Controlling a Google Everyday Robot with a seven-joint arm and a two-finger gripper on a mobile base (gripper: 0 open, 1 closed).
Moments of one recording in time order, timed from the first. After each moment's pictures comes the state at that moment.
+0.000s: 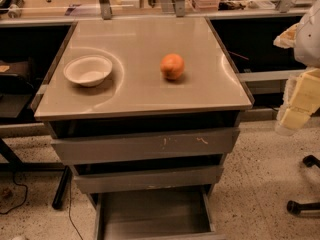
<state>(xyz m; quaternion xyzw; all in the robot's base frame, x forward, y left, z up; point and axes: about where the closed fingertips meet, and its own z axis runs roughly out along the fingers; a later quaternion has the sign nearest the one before) 0.438 -0.216 0.978 -0.60 0.78 -0.04 0.16</state>
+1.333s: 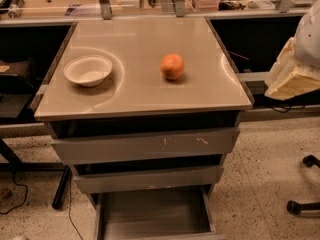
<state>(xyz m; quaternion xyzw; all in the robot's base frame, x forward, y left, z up) 0.438 -0.216 0.978 -0.60 0.78 -0.04 0.16</state>
